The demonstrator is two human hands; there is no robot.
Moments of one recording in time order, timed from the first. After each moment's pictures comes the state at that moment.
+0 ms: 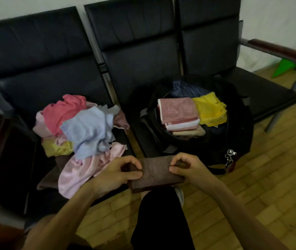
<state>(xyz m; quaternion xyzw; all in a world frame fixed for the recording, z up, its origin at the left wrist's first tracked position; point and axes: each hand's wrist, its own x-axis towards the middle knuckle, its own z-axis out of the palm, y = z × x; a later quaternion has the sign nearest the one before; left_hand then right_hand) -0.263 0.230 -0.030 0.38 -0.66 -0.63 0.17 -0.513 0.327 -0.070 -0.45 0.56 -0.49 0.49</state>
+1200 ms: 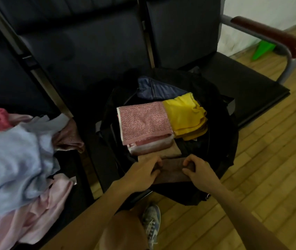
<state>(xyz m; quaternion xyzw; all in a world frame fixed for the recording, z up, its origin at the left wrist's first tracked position) -0.515 0.107 -0.160 0.28 -0.89 -0.35 -0.01 -0.712 0.236 -0.170 -0.43 0.80 -0.27 0.33</state>
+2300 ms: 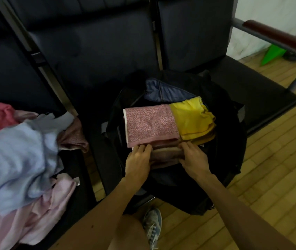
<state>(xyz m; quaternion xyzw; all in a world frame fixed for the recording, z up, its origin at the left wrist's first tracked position) -0.526 0.075 -0.192 0.42 -0.90 -0.10 0.09 -0.714 0.165 -0.193 -0.56 0.81 -0.14 0.09</state>
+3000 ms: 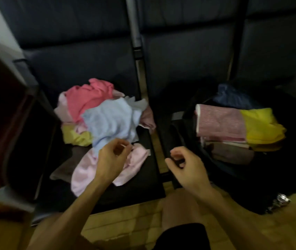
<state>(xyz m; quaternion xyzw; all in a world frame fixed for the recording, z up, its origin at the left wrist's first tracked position) -0.219 0.113 -0.083 0.61 -0.62 -0.31 0.38 -0.452 0.186 -0.094 -0.59 0.65 -0.39 0.27</state>
